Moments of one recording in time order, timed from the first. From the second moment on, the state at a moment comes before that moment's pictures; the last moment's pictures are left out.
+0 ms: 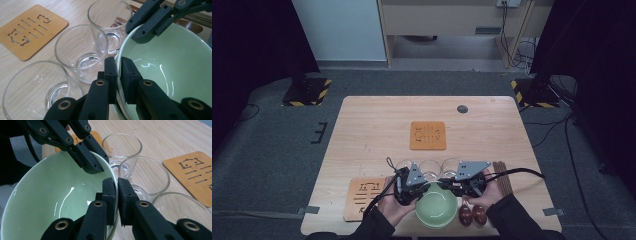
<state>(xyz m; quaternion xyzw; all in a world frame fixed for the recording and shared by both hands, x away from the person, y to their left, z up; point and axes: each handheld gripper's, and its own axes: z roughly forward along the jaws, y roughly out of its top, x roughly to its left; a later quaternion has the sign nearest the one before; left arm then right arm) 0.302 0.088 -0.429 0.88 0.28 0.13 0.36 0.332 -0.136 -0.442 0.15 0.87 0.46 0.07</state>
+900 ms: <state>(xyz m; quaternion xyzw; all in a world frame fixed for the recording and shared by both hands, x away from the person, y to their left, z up) 0.292 0.091 -0.412 0.87 0.27 0.16 0.38 0.334 -0.135 -0.448 0.21 0.86 0.46 0.02</state>
